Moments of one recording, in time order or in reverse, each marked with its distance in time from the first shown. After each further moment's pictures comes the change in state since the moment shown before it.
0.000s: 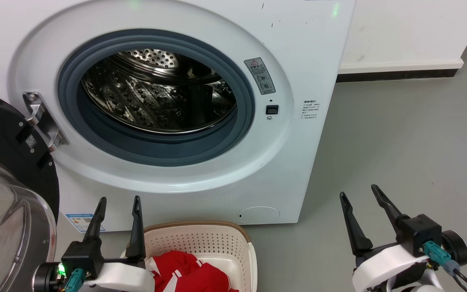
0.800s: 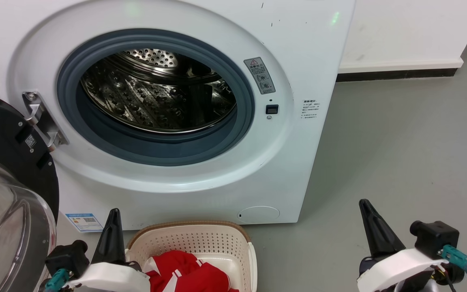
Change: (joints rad) left arm 0.002 -0.005 0.021 0.055 -0.203 -0.012 0.062; right arm 0.019 -0.010 -0.006 0.051 0.240 0.000 0.011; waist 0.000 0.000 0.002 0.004
